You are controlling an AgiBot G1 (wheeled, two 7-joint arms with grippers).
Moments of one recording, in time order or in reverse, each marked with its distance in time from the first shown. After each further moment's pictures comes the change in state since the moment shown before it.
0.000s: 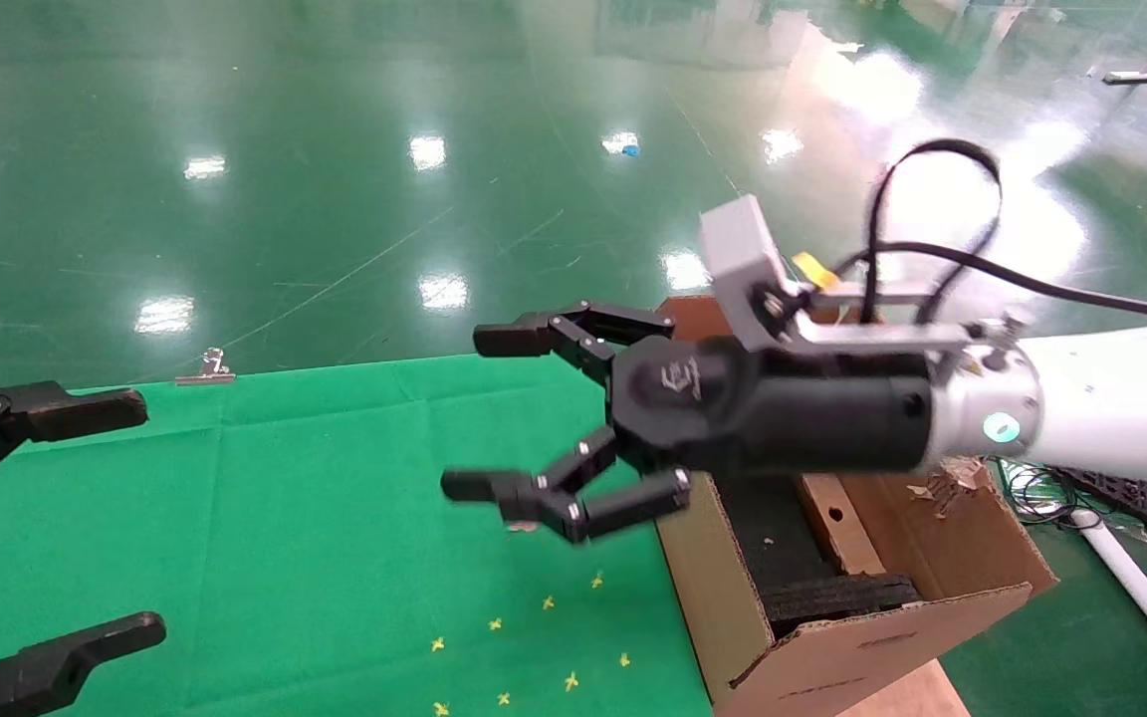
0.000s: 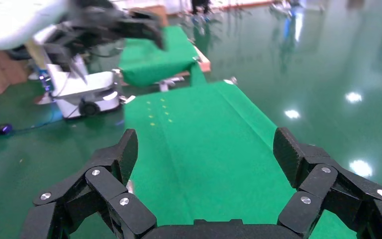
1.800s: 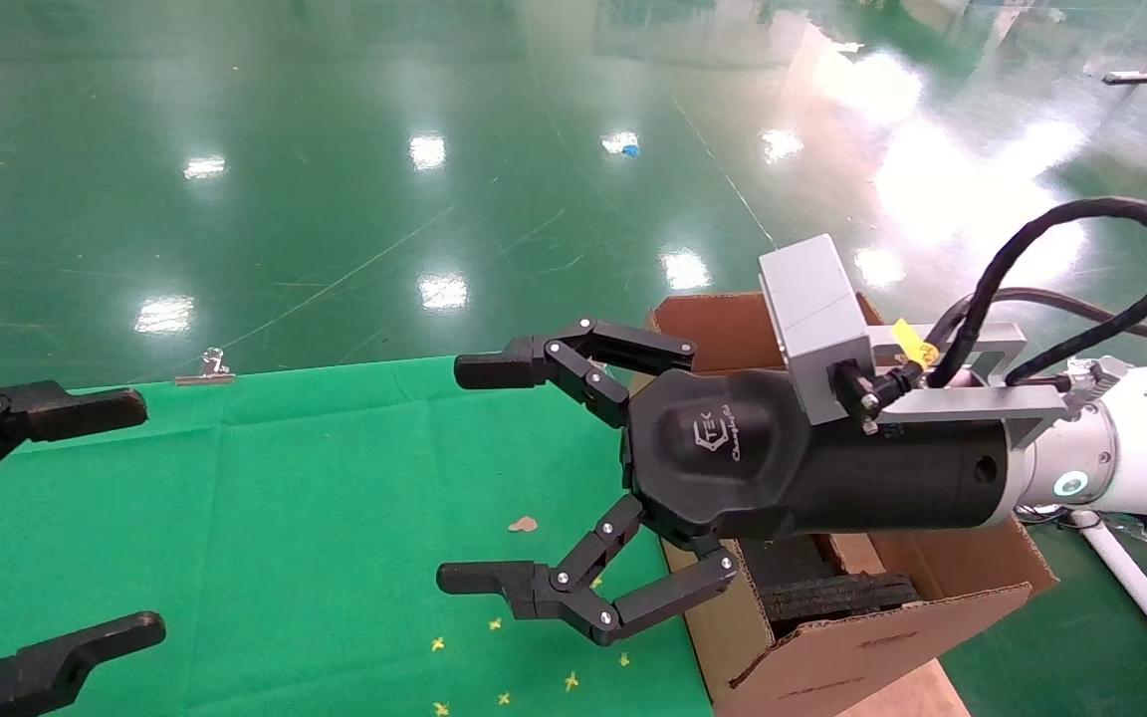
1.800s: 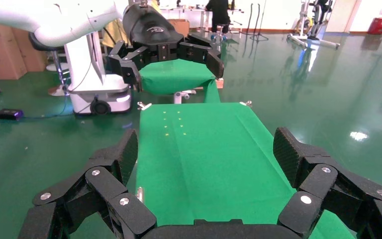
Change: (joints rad) left arm 0.000 0.000 0.000 0.000 -0.001 0.000 0.000; right arm -0.116 0.025 0.138 0.128 0.046 -0.045 -0.063
